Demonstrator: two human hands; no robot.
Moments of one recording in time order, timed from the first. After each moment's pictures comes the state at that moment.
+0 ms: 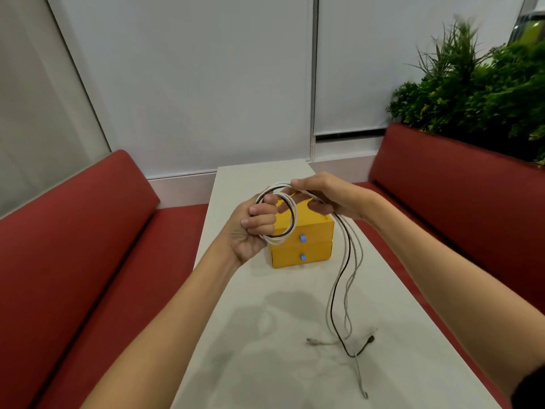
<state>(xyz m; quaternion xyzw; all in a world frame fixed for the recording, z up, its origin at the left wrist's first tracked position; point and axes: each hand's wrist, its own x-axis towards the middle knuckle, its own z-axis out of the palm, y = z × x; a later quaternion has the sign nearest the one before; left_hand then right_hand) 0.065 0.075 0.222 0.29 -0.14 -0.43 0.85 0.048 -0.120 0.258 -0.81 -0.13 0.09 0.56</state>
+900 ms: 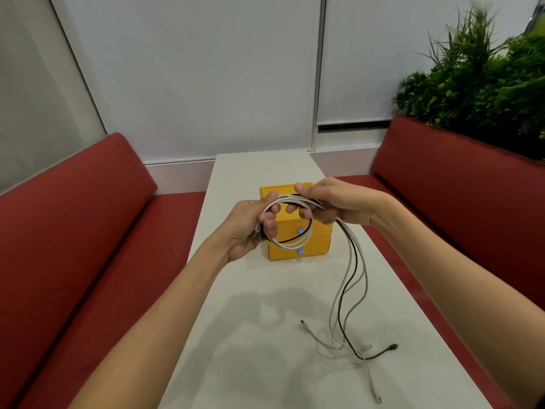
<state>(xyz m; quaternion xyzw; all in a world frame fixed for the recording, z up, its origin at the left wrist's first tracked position) 0.070 0.065 0.206 0.58 -0.11 -0.25 0.77 0.049 -0.132 0.244 -0.79 -0.13 0.19 0.56</state>
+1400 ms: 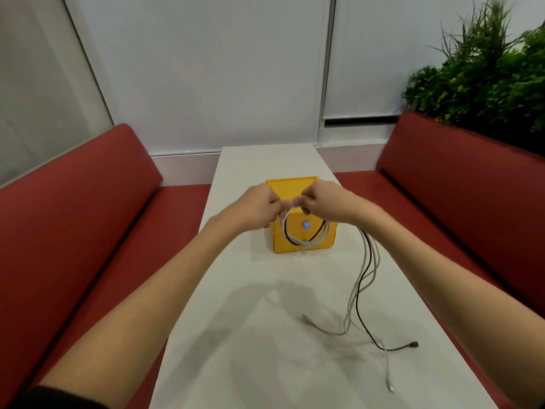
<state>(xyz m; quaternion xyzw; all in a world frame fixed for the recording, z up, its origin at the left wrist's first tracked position) 0.080 0.068 0.220 0.91 -0.25 -0.05 0.33 0.047 -0.093 0.231 -0.98 -0.03 0.00 0.21</state>
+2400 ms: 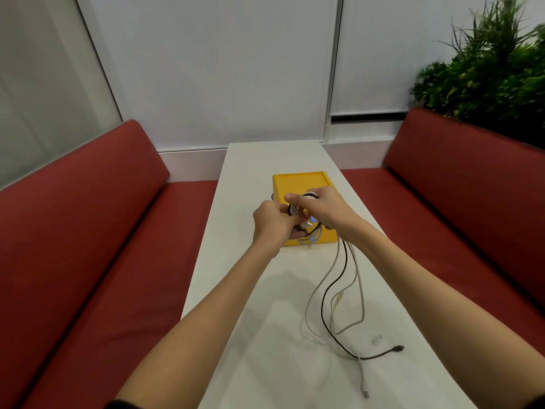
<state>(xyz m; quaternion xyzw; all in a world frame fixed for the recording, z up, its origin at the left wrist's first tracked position) 0.049 0.047 0.172 0.77 -0.03 -0.06 0.63 0.036 -0.074 0.195 -0.85 0.02 -0.07 0.52</state>
